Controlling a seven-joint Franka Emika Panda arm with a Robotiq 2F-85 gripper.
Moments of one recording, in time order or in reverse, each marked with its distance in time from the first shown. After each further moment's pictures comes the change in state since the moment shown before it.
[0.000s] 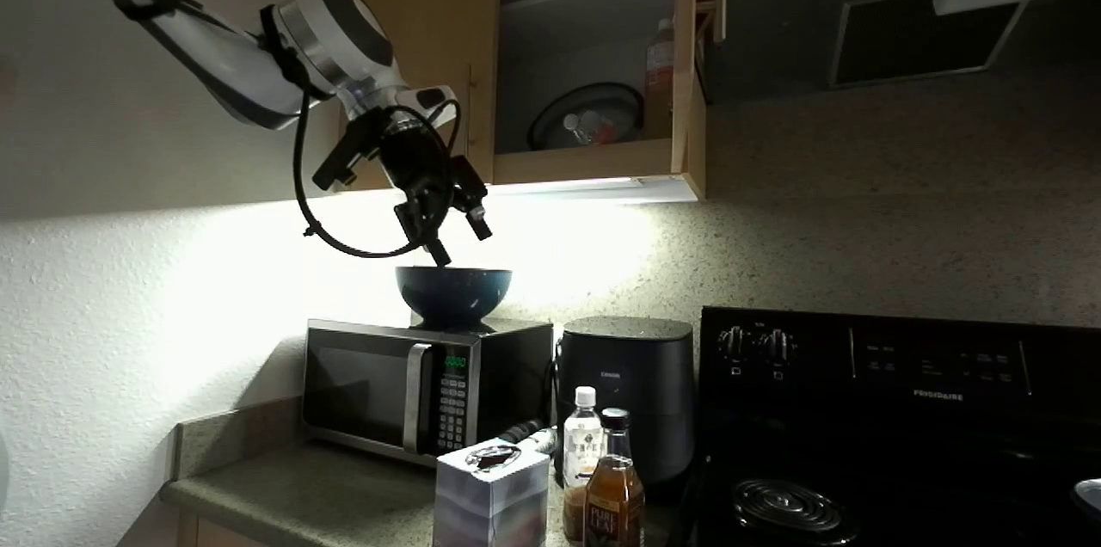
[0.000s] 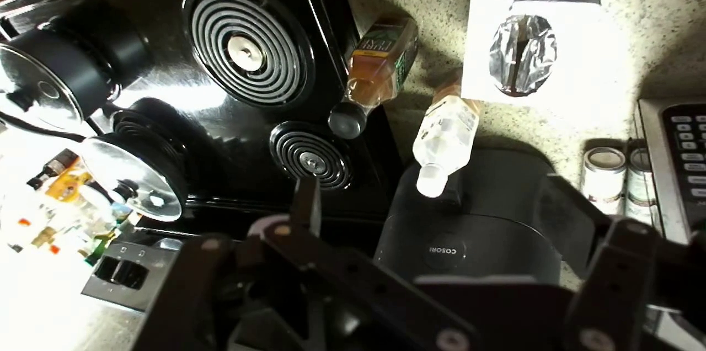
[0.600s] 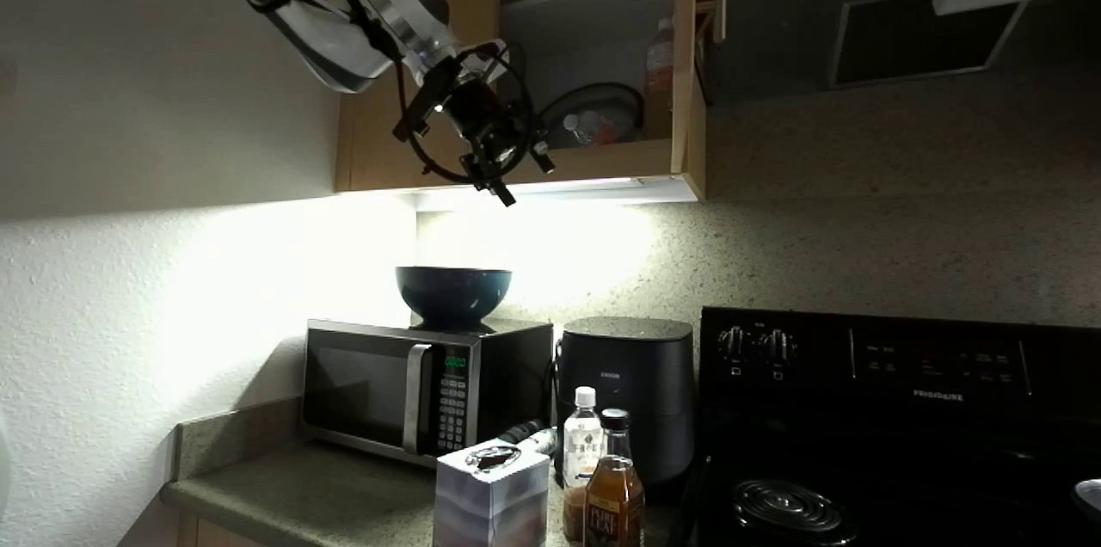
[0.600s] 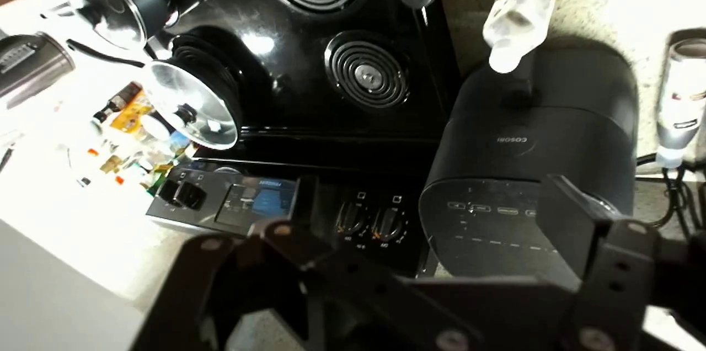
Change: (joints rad) arm 0.002 0.248 -0.066 0.415 -0.177 -0.153 -0.052
